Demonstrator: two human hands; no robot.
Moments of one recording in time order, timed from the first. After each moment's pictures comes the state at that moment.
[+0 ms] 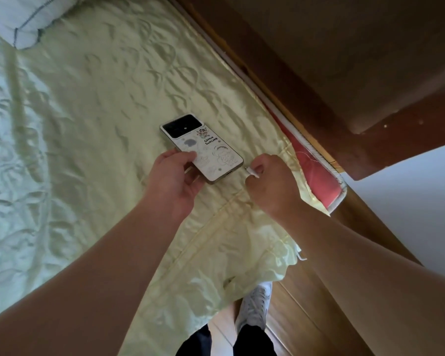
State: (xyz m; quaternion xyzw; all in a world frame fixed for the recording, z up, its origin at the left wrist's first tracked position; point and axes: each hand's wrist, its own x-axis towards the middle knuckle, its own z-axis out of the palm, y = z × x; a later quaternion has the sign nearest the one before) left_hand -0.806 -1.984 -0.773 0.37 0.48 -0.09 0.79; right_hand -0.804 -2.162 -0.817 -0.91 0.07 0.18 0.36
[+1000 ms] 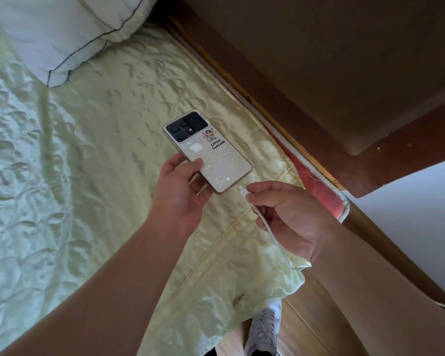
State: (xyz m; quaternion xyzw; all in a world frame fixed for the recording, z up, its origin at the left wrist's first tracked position) left_hand -0.803 -1.977 -0.743 0.40 0.37 -0.07 0.84; right_hand -0.813 -2.154 -0.720 -0.54 0.32 0.36 0.69
